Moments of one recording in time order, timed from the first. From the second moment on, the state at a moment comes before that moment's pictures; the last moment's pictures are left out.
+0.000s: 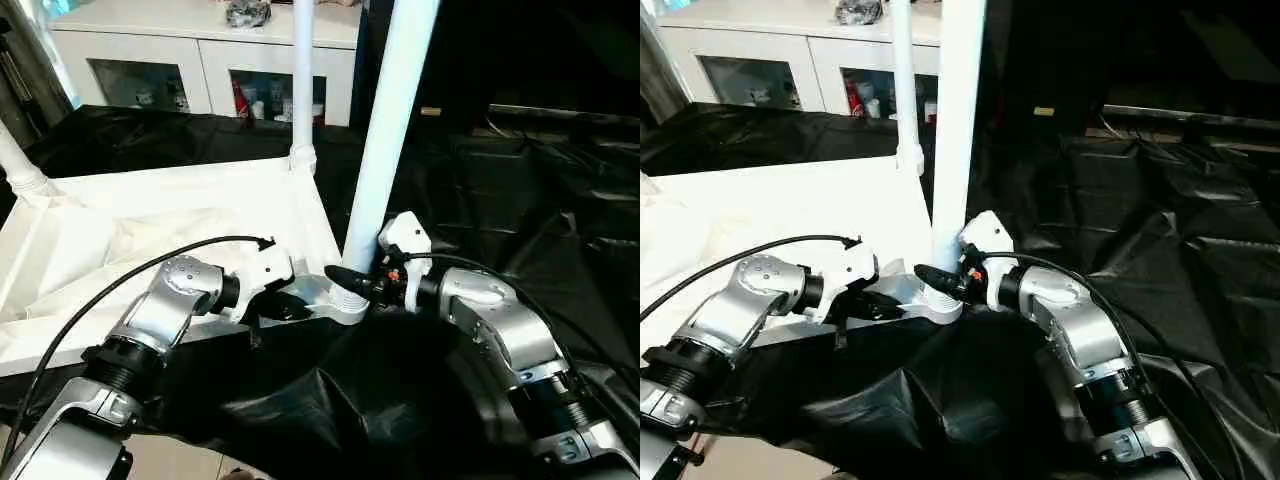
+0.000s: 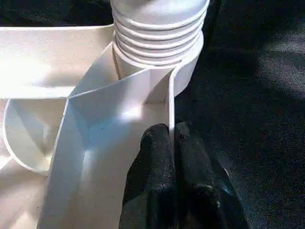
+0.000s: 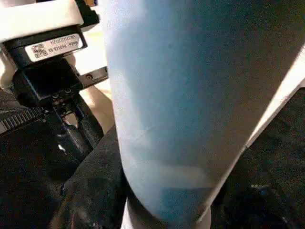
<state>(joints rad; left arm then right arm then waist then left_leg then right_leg) -0.56 0.43 -0.33 0.49 0.00 0.19 -1.17 -0.42 -0.29 0.24 0.22 0.22 0.32 0.81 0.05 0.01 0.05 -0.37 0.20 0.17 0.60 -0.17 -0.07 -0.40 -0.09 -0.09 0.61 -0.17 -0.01</state>
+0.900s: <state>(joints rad) -0.61 0.39 -0.32 0.53 0.02 0.28 -1.10 -0.51 -0.22 0.20 0.41 0.18 0.20 0.78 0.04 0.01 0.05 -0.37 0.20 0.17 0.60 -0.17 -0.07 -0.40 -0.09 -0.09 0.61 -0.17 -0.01</state>
